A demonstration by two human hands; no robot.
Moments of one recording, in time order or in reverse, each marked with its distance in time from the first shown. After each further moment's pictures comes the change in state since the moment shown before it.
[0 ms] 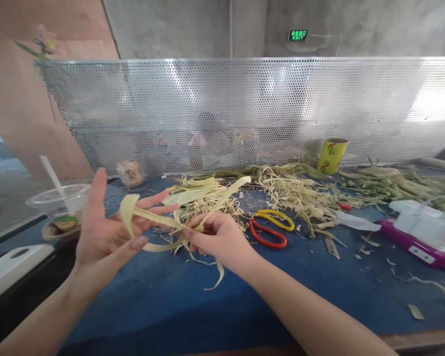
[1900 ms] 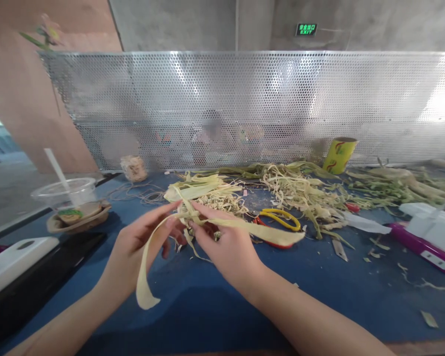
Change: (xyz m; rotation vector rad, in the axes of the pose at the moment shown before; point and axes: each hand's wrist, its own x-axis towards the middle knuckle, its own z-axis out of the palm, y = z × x) left_hand -0.008 -0.024 0.004 0.315 -0.079 -0.150; right_hand -0.011 0.004 0.008 -0.515 0.256 -0.367
